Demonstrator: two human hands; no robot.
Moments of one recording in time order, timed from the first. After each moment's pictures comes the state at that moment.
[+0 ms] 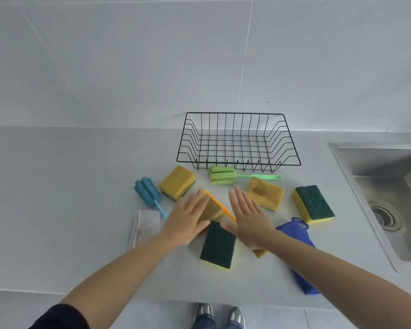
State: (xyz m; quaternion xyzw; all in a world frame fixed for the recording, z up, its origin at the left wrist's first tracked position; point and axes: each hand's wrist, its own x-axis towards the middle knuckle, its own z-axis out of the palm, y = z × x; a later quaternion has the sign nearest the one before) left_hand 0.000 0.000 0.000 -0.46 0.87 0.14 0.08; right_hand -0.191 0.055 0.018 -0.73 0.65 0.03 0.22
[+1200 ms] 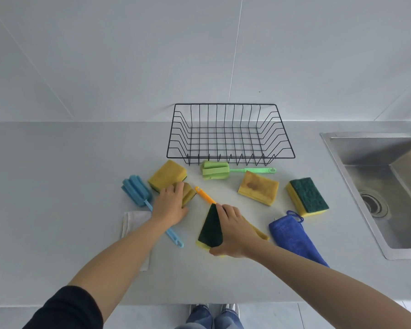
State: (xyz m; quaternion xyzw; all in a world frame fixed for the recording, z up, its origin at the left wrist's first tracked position) left_hand -0.006 -0.044 -0.005 -0.58 0.80 0.13 0.03; right_hand -0.160 0.060 0.019 -0.70 0.66 0.02 0.28
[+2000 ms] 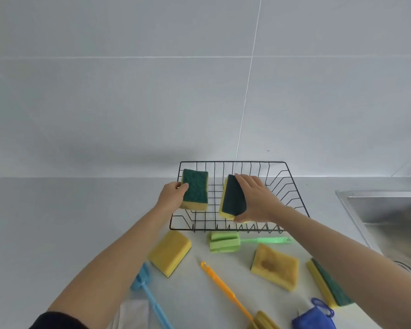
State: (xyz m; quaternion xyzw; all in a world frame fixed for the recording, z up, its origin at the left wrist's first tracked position) left_hand -0.044 -0.209 0.083 -0.63 0.56 0.47 -0.27; right_hand -0.243 -0.133 0.108 -0.72 0.67 -0.03 0.14
